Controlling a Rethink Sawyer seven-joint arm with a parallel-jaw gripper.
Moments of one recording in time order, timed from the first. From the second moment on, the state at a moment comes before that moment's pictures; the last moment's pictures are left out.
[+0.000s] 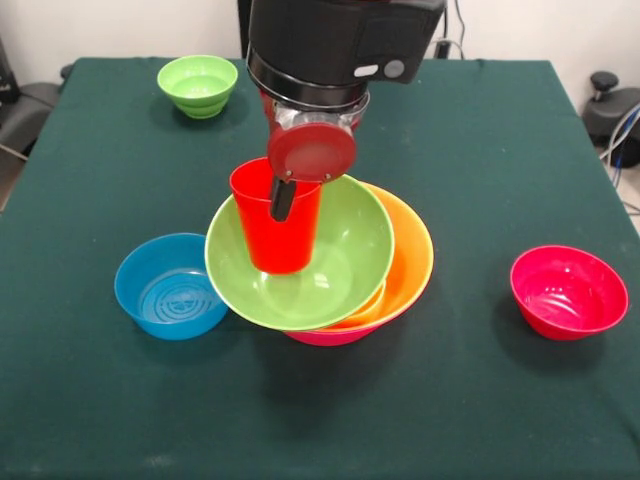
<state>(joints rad) 0.01 -0.17 -0.65 0.88 0.53 0.96 2.75</state>
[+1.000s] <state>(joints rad) 0.01 -0.22 -0.61 0.99 0.53 0.95 2.75</state>
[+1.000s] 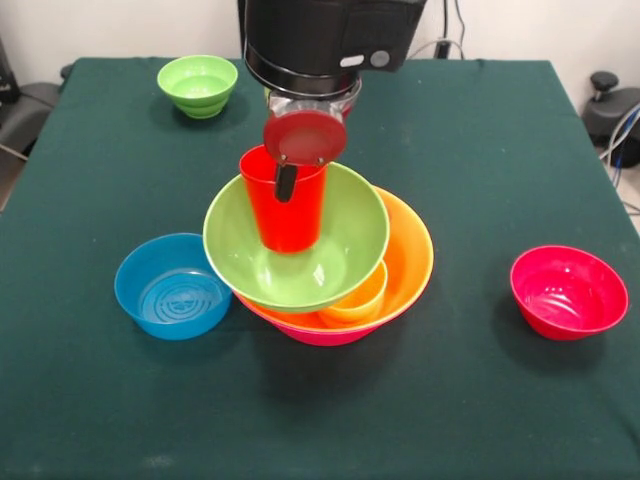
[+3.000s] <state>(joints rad) 0.10 -0.27 -0.58 1.06 0.53 0.90 2.75</state>
